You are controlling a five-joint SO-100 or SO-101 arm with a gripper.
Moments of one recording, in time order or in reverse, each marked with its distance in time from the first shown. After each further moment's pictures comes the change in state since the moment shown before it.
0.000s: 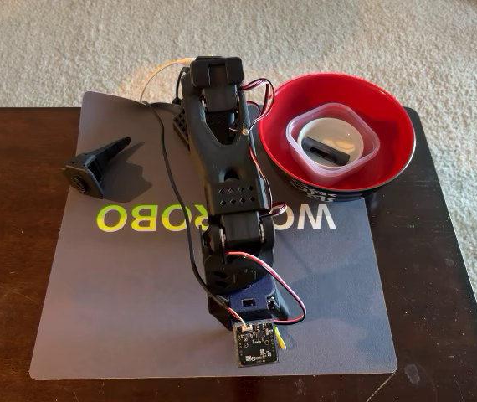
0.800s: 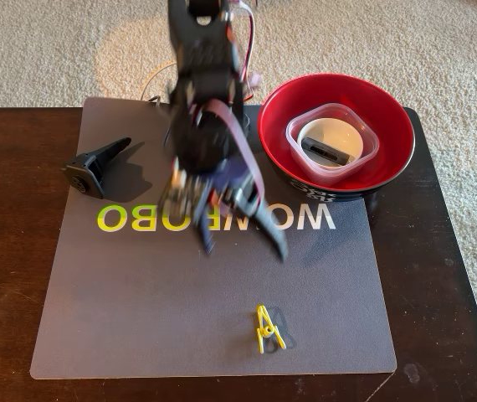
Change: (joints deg) arm 6.9 38.7 31.4 -3.8 -11.3
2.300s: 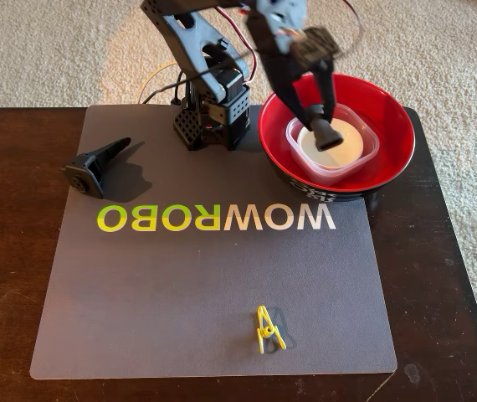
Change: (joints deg) arm -56.2 48.1 25.3 19.7 -27.9
